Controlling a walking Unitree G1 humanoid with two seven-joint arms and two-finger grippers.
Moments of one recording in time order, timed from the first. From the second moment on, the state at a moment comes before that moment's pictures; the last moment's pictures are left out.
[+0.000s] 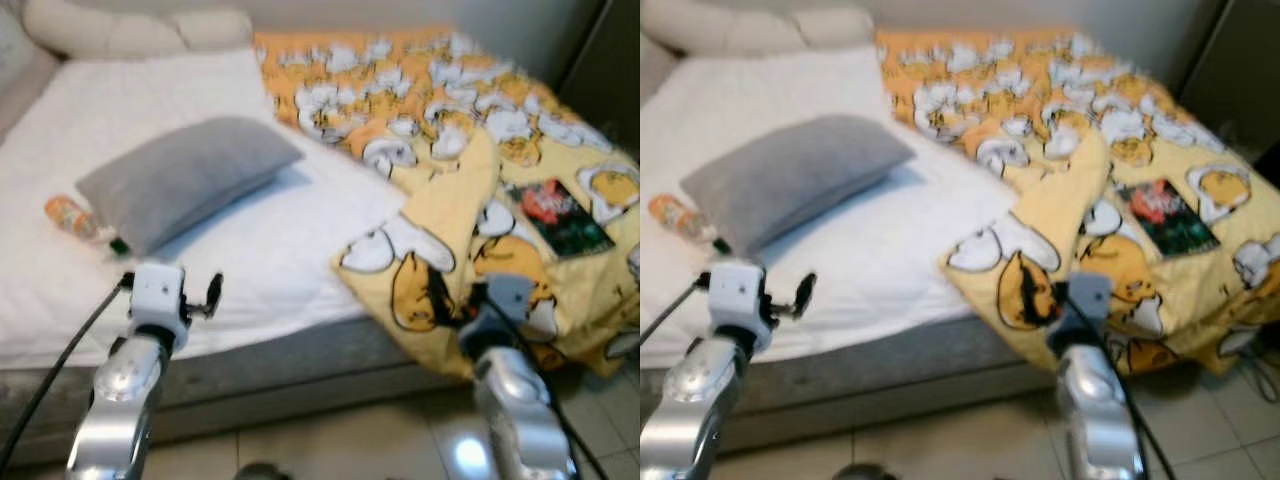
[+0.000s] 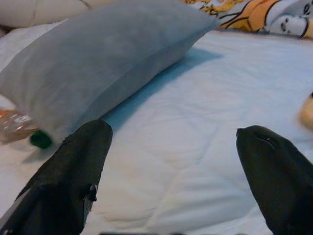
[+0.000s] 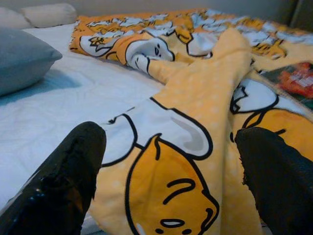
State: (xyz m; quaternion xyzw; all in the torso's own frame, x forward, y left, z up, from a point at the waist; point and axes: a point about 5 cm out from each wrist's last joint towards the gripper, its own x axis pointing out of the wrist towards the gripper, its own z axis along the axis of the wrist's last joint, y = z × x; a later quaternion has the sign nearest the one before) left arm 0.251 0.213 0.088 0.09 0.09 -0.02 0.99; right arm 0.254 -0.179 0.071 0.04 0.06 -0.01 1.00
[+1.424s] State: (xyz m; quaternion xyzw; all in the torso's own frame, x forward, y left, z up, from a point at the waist) left arm 0.276 0.205 0.101 0.07 0.07 -0.04 0.99; right arm 0.279 -0.169 0.090 0.05 0.03 0.04 1.00
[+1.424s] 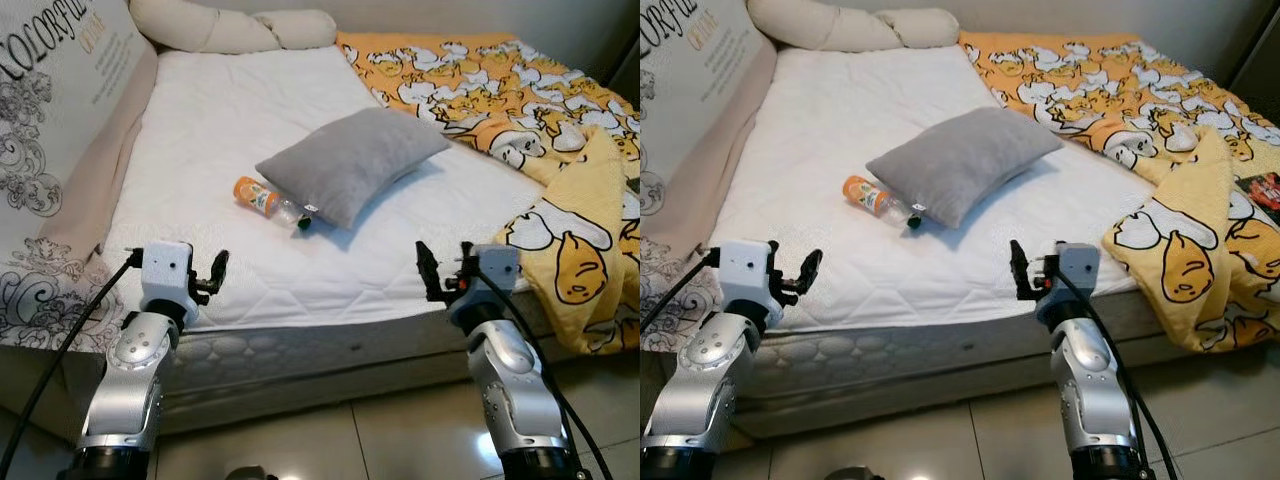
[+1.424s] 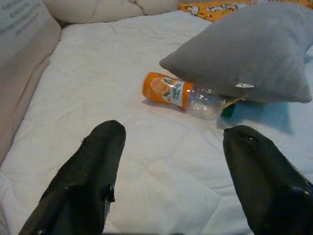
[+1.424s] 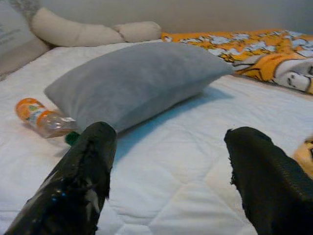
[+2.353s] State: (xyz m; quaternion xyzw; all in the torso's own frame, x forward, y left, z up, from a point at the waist) left arm 0.280 0.192 0.104 0.08 0.05 -0.07 0.99; right arm 0.285 -0.167 0.090 -0.03 0.06 0.09 0.99
